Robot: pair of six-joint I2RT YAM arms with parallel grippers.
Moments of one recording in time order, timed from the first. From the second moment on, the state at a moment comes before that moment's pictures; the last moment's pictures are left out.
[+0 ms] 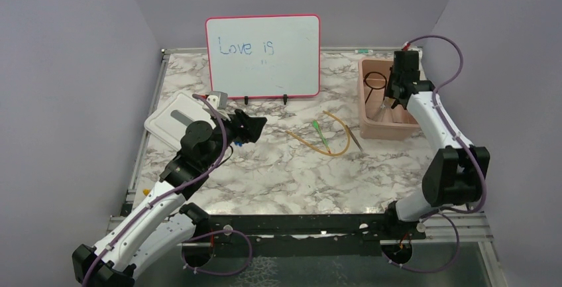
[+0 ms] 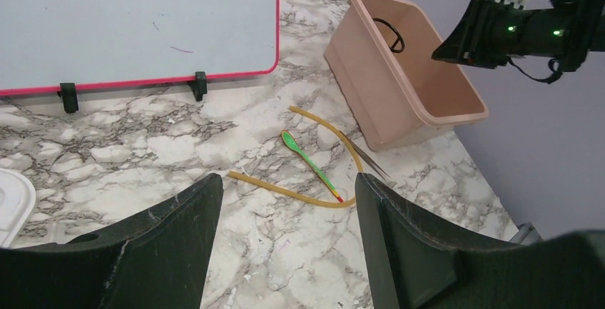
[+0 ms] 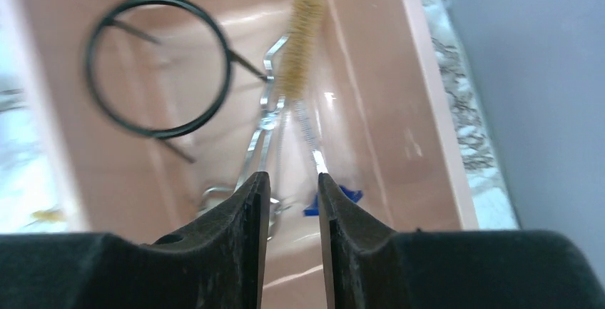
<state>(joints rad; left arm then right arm) -0.60 0.72 0.64 0.00 -0.02 -0.50 0.04 1.56 1.28 -0.49 0.44 0.15</state>
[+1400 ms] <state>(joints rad) -0.60 0.69 0.64 0.00 -0.02 -0.50 0.54 1.83 1.14 -0.39 0.12 0.38</state>
